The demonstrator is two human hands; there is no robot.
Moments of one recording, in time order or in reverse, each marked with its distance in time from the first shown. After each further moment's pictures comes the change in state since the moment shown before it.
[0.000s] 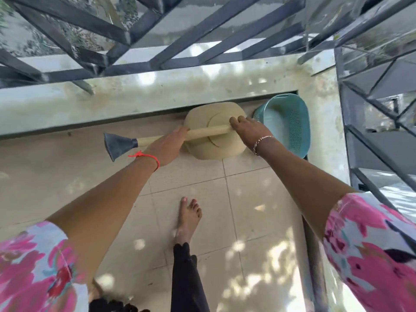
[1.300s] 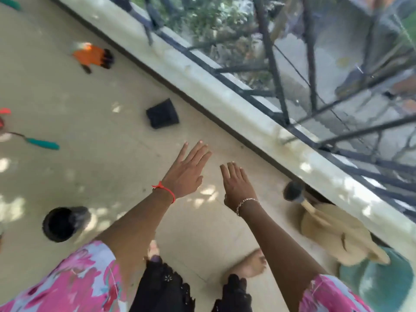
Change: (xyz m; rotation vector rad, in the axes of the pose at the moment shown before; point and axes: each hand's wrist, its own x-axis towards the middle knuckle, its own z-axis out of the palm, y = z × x) left_hand -0.381 -0.244 -0.005 0.449 0.597 -0.520; right_hand -0.051 -0.483 -0.080 -0.237 0.110 -0.606
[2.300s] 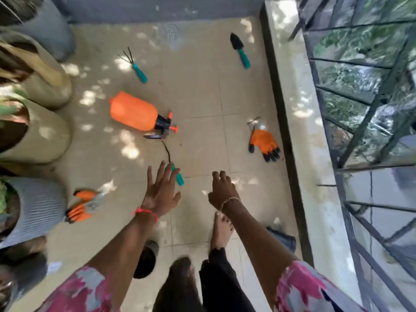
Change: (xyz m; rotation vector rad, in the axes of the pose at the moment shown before) left_hand -0.226 -0.480 0.046 -0.476 -0.177 -1.164; right_hand 0.357 -0.504 -0.170 -0.182 -0.303 -0.509
